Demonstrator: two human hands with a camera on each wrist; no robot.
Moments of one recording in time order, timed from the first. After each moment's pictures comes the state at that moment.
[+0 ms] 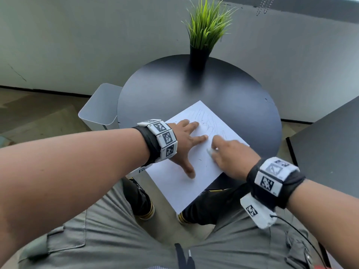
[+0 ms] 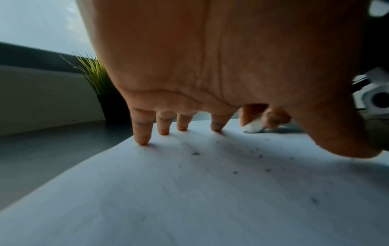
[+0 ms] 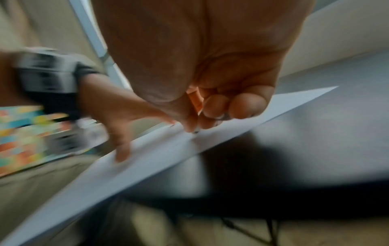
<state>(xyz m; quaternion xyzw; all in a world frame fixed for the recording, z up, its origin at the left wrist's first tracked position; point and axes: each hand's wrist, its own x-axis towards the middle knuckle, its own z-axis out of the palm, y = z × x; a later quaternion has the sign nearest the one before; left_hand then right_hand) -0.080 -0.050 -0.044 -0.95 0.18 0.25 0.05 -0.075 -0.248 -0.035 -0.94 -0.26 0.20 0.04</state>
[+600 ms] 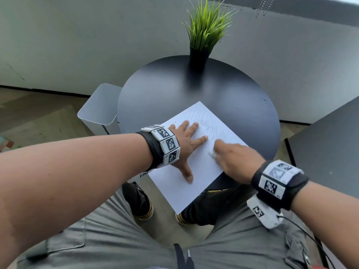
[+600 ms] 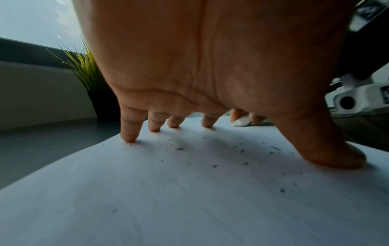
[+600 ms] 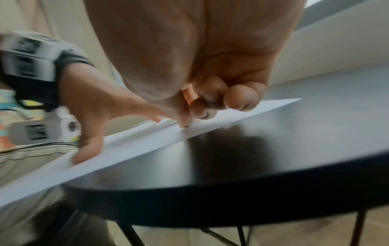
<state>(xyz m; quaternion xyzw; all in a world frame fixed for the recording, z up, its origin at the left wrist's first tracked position) -0.085 -0.058 -0.048 -0.94 0.18 0.27 0.06 -0.079 -0.259 -0.033 -0.93 -0.29 0.21 0.00</state>
